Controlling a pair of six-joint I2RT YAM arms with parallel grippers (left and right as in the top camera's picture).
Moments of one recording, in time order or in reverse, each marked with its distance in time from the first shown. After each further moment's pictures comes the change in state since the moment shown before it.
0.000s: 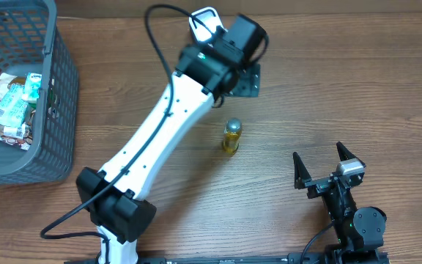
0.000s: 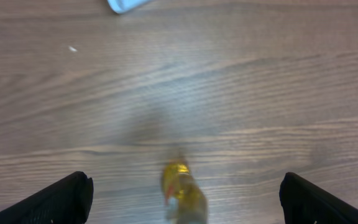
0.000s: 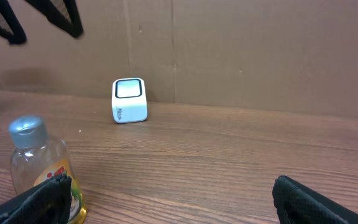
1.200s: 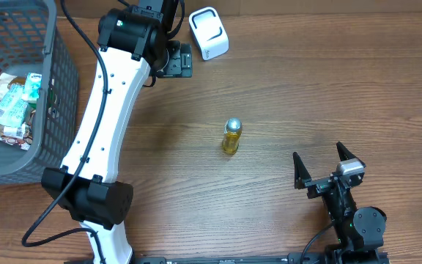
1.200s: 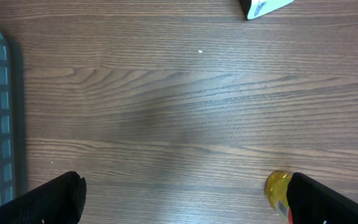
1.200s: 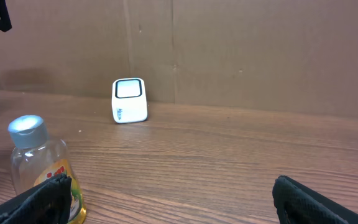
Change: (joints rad) left arm 0.315 0.000 0.097 -0.198 -0.001 0.212; right arm 0.000 0.000 0.000 0.000 0.000 0.000
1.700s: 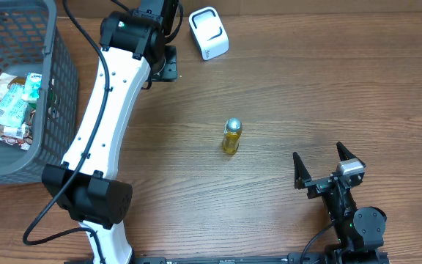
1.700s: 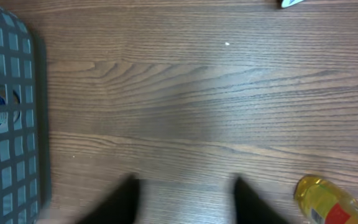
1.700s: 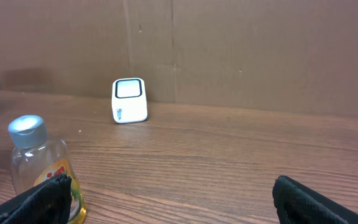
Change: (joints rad) left arm 0.013 0.000 -0.058 0.008 -0.066 0.019; right arm 0.000 0.000 0.000 0.000 0.000 0.000
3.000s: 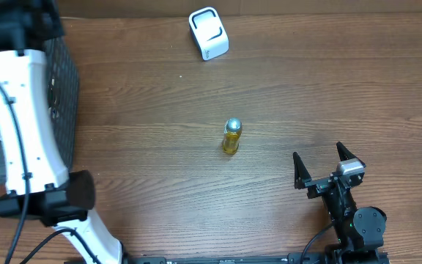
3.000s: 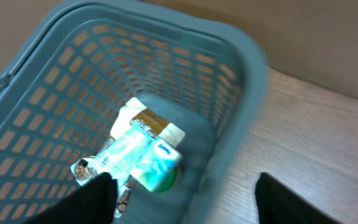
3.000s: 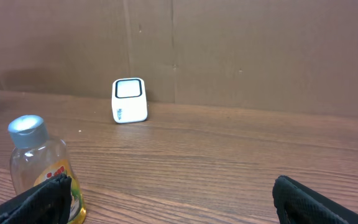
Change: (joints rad) left arm 0.489 0.002 0.349 0.082 -0.113 0.163; right arm 0.000 0.000 0.000 0.000 0.000 0.000
